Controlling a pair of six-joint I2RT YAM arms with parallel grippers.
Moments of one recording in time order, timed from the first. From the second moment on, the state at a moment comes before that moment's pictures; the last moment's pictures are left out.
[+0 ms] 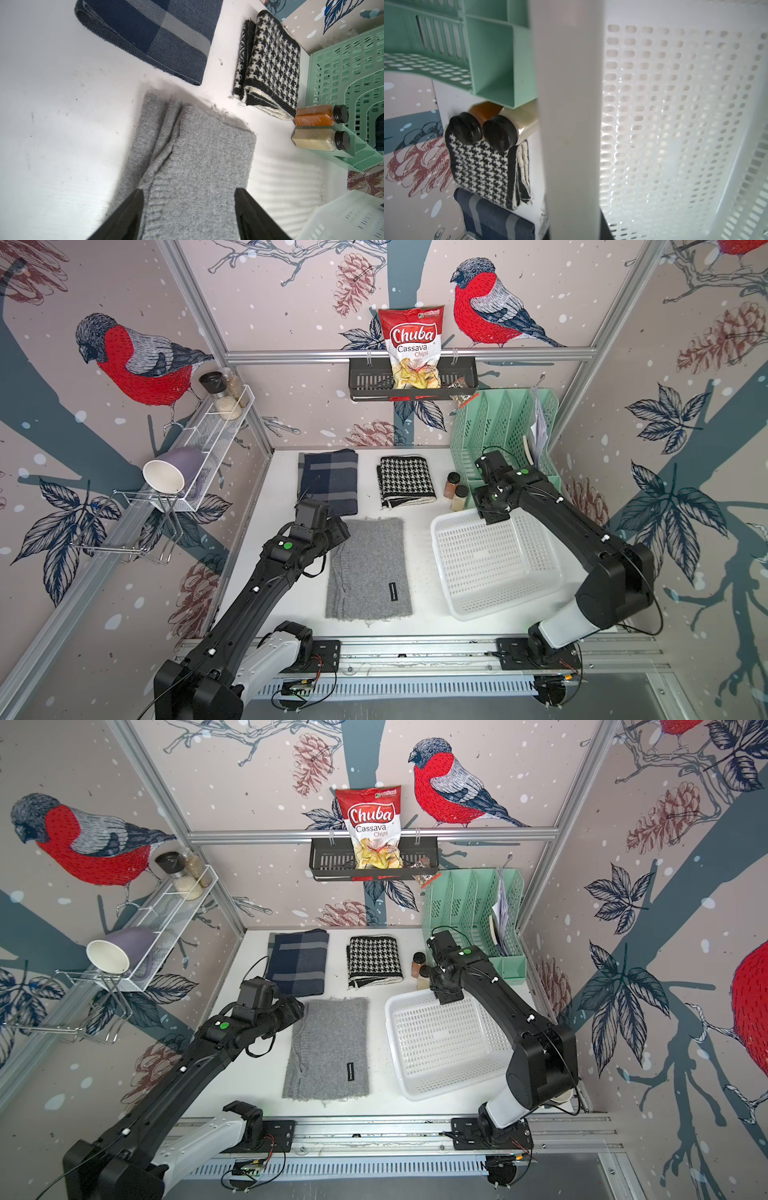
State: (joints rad) left arm -0.32 0.99 0.82 -0.70 -0.02 -0.79; right arm 0.42 1.58 1.39 -1.06 0.06 1.66
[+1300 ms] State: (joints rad) left arm -0.36 1.00 0.79 -0.69 -0.03 -0.81; right arm 0.36 1.73 1.31 -0.98 -0.03 1.86
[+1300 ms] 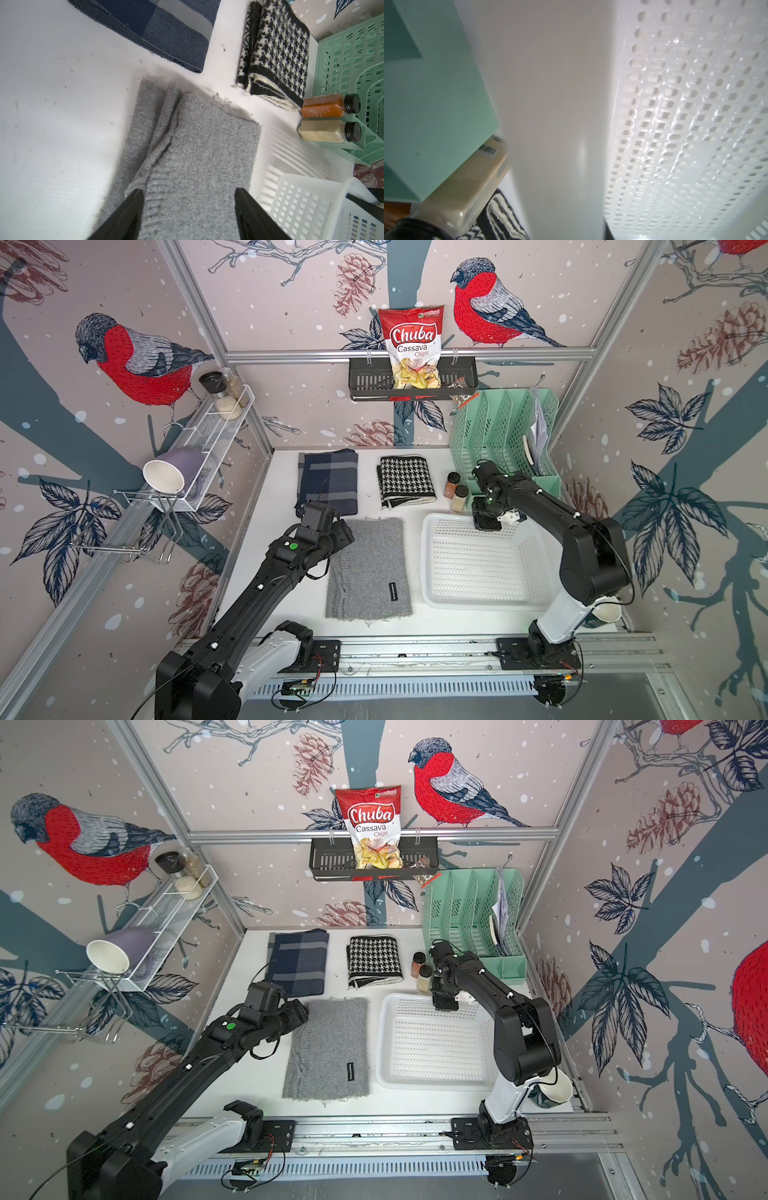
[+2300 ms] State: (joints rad) left arm -0.32 1.15 0.86 -0.70 -0.12 -0.69; right arm 0.43 1.53 1.39 -0.83 0.13 1.73
